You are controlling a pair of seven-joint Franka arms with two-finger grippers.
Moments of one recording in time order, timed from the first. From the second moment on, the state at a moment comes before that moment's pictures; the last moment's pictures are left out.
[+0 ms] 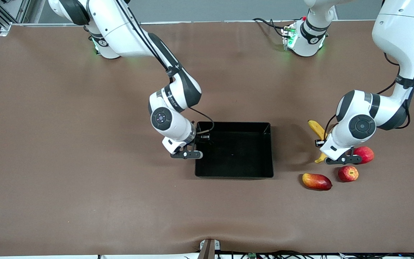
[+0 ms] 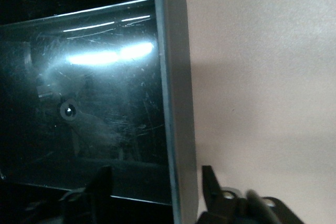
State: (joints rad) left arm 0.24 0.48 -0.35 -1.94 0.42 2.21 -0.45; right arm 0.72 0.79 -0.10 -1.43 0.47 2.31 0.45
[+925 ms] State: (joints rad) left arm 0.30 0.56 -0.34 -1.94 0.42 2.28 -0.49; right arm 0.53 0.71 -0.14 -1.27 0.46 1.82 0.43
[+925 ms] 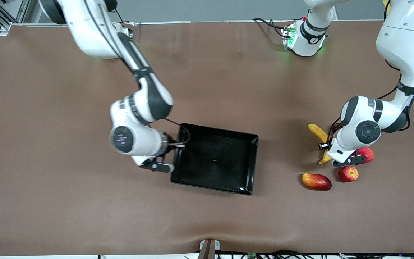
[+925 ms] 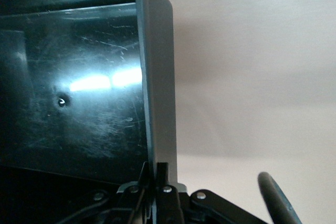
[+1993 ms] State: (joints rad) left arm 0.29 0.35 -0.53 -1.51 0.42 1.73 -0.48; right arm 0.03 0.29 -0.16 -1.93 0.24 2.01 -0.37
